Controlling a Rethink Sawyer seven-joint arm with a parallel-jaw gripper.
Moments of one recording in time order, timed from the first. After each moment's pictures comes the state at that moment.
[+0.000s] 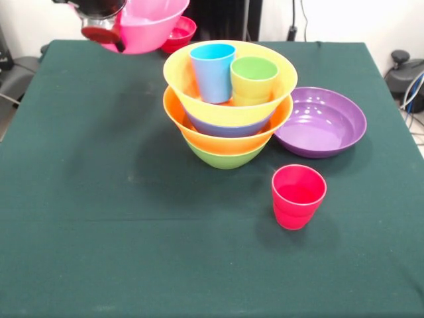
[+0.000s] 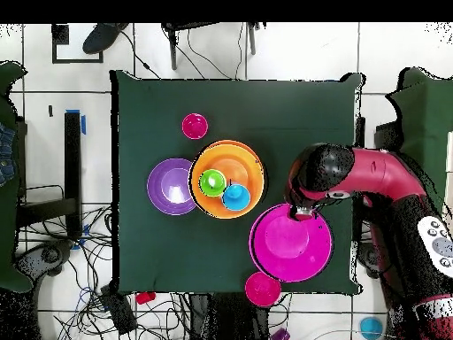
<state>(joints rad) -0.81 -0.58 0.50 1.50 -0.53 1.34 0.19</state>
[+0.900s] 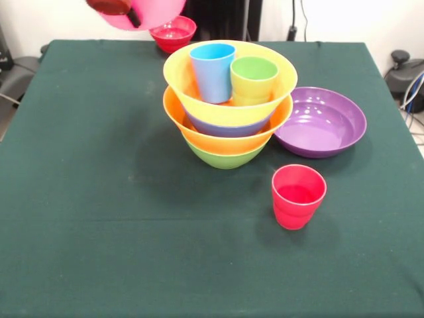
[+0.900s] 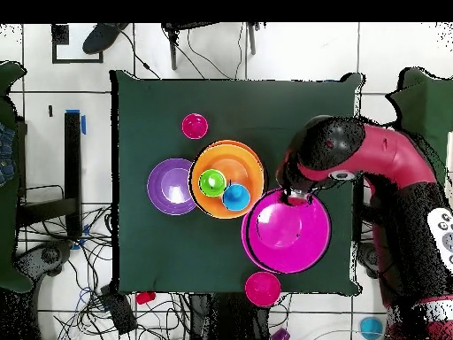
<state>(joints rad) -0.76 -0.64 0.51 1.44 -0.36 1.44 0.19</state>
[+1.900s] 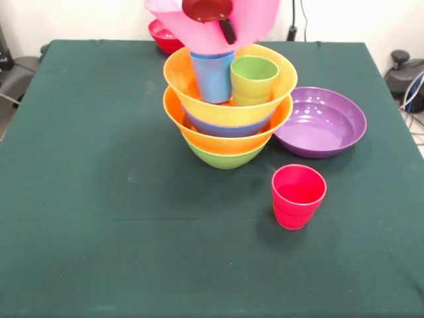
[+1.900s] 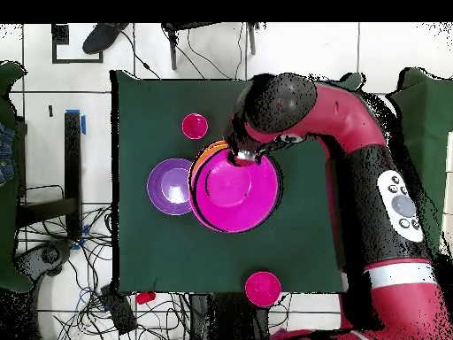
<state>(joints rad) -0.60 -0.62 0.54 1.33 -0.16 1.34 0.21</state>
